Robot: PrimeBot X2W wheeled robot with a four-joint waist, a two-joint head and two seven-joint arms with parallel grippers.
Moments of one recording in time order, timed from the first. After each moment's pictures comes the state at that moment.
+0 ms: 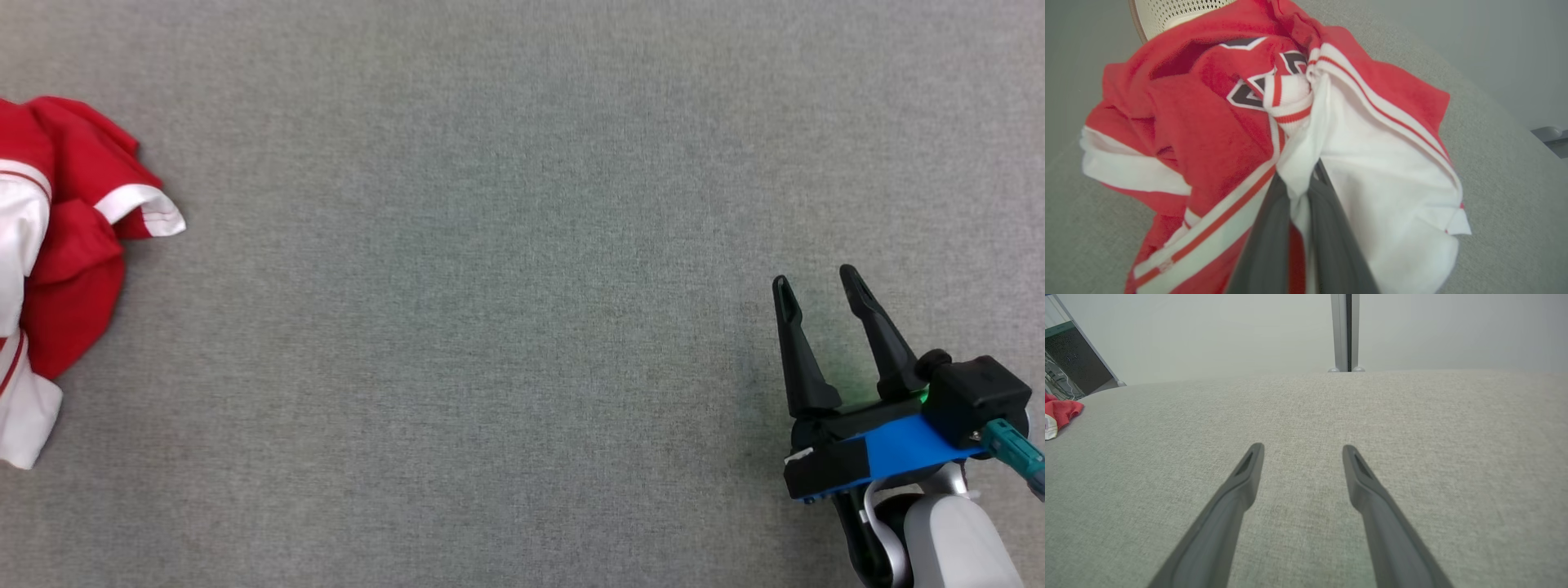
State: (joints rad) left arm -0.61 0.55 0.07 0.49 -0.81 0.20 0.59; right arm -0.18 -0.05 0.02 0.01 0.15 0.13 -0.09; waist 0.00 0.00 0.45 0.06
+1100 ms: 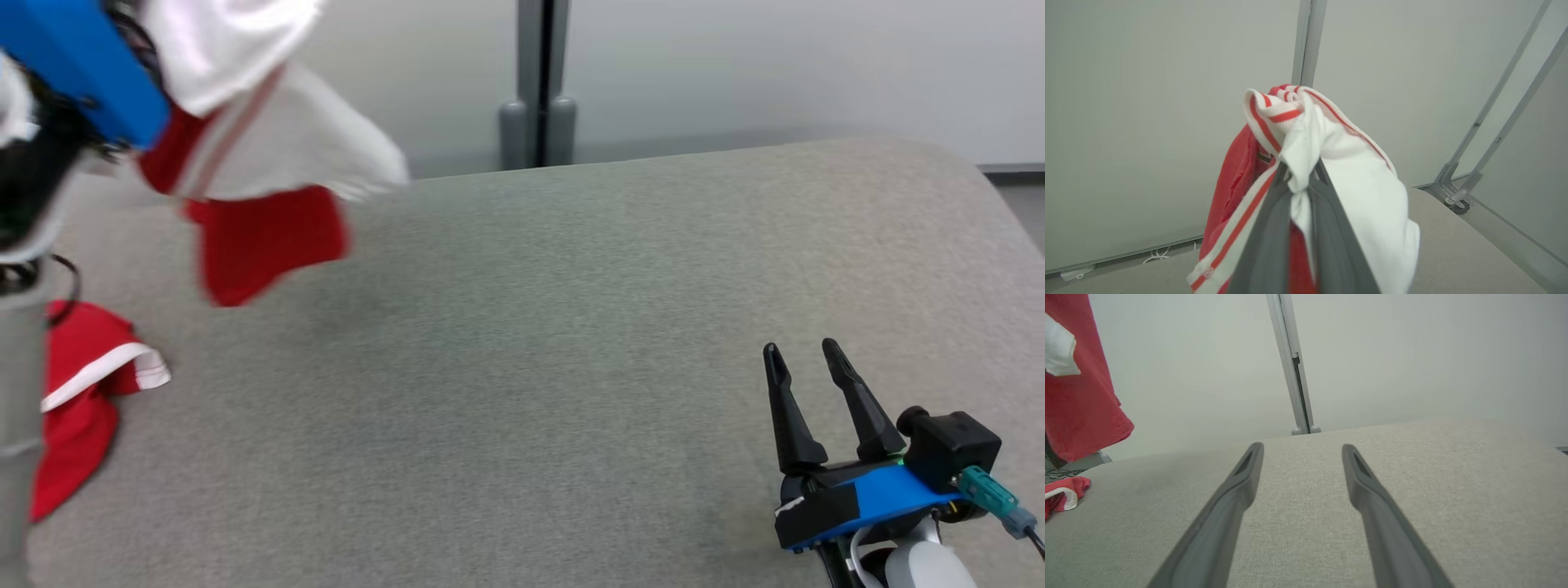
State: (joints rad) left arm -0.90 0.46 -0.23 0.04 -0.79 0.02 0.71; right arm -0.11 -0.05 0.04 0.16 0.25 0.13 -0.17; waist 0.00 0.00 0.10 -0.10
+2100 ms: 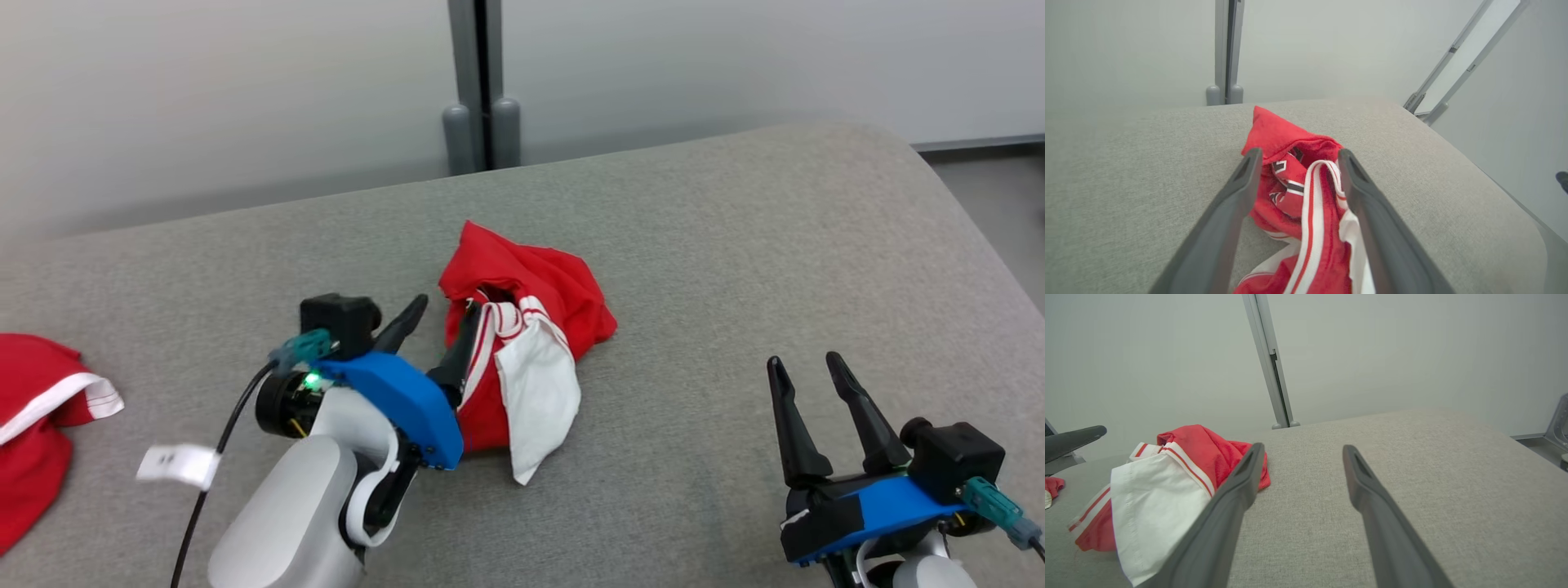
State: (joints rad) left arm -0.45 0.16 -0.51 0.42 -0.64 -0.05 0.12; right arm -0.08 -0.05 0.03 0.13 0.23 0.13 -0.14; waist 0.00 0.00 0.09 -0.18
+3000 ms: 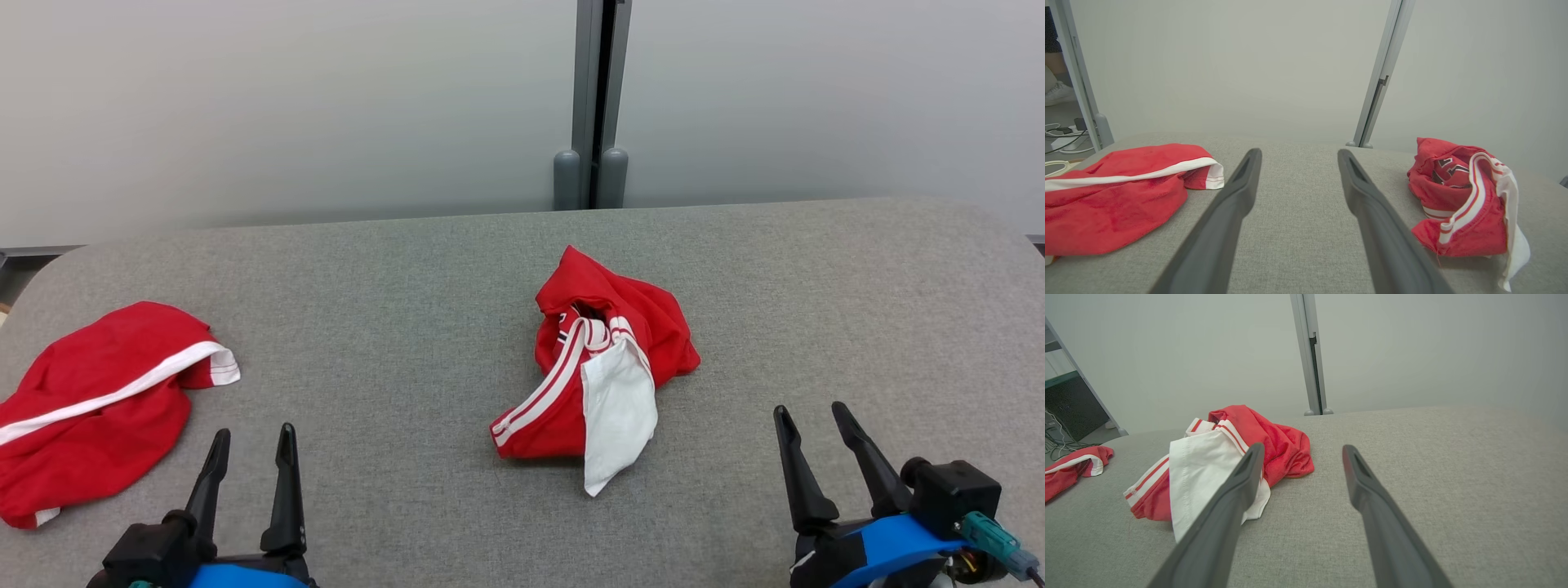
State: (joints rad) left arm 0.05 0.31 -0.28 0.10 -0.51 0.10 -0.26; right arm 0.01 -0.05 0.01 0.12 0.22 0.13 -0.10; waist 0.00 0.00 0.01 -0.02
